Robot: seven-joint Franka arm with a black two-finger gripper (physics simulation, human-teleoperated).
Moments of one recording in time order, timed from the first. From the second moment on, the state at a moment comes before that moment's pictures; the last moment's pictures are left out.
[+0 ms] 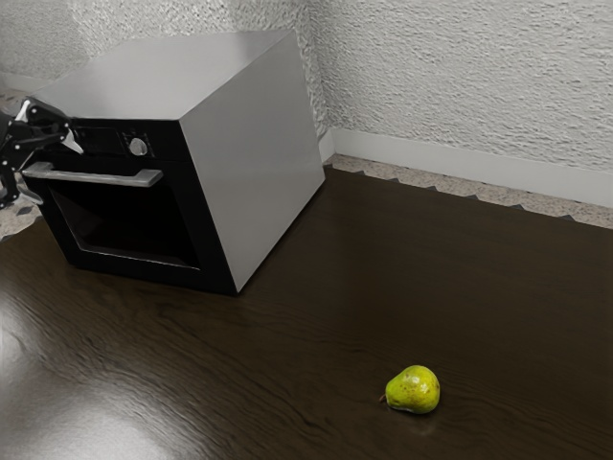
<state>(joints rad) 0.43 -0.42 0.14 -1.97 -0.19 2.16 -0.67</state>
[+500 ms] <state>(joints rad) 0.56 -0.27 0.15 -1.99 -0.27 2.39 -0.80</state>
